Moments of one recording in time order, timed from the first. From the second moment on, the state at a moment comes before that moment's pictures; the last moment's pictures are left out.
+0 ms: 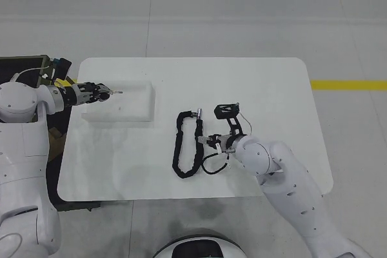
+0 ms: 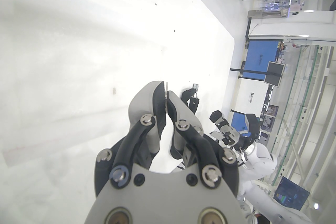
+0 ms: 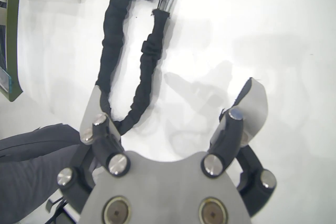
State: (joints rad) left arm 0.84 -1.06 -1.68 -1.18 0.31 0.05 -1.29; right arm -1.11 -1.29 0.97 -1.80 -0.93 0.43 1.08
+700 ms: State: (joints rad) left arm 0.84 -1.06 -1.68 -1.18 0.31 0.05 -1.29; right arm -0.83 -1.53 0.78 -1.39 -1.20 0.46 1.24
